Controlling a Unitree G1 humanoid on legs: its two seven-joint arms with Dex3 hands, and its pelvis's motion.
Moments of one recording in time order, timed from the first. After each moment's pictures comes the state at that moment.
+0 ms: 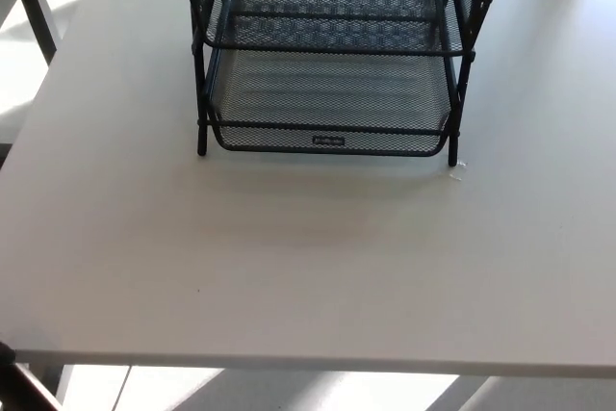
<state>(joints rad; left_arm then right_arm) 0.19 0.80 0.10 0.31 0.24 -0.27 -0.08 0.02 -0.72 -0.06 0.97 -0.23 -0.02 0.01</state>
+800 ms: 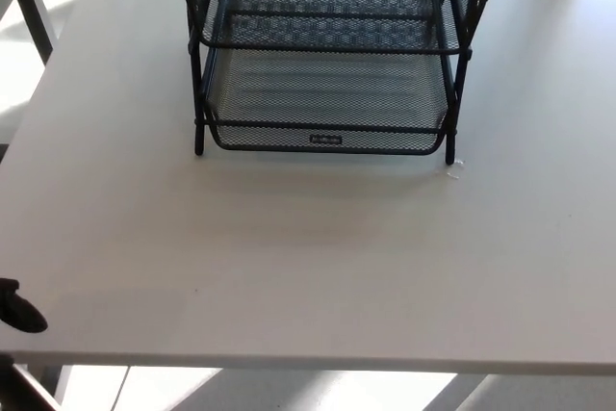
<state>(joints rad) 0.23 0.95 0.10 0.15 0.29 -0.47 -0.12 0.16 -1.08 -0.34 0.62 -0.18 0.14 0.09</state>
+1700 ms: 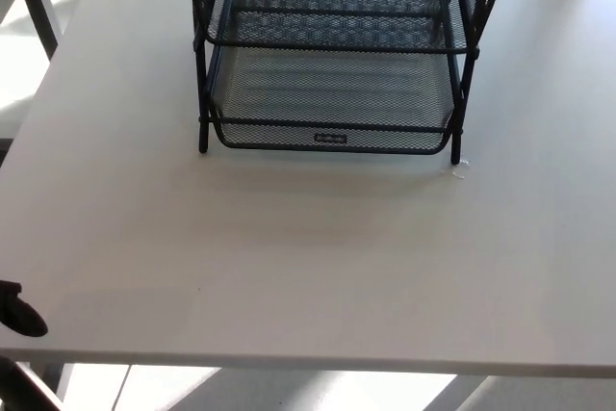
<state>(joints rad) 0.23 0.96 0.12 0.14 0.30 -0.50 -0.15 -0.16 -1.22 -0.35 0.06 -0.36 0.21 0.02</state>
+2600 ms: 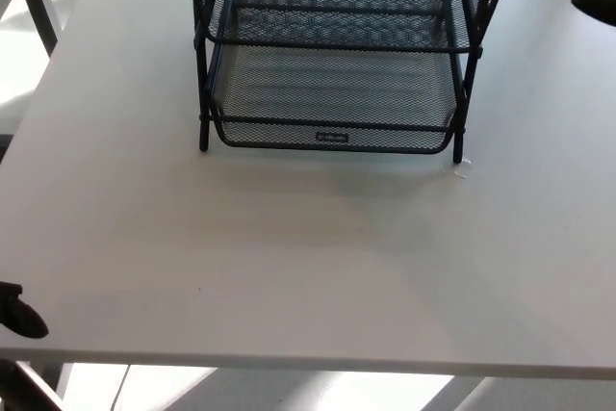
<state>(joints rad) 0.23 0.95 0.12 0.14 0.31 -0.51 -0.15 -0.72 -0.82 0.21 -0.20 -0.50 0.24 0.18</state>
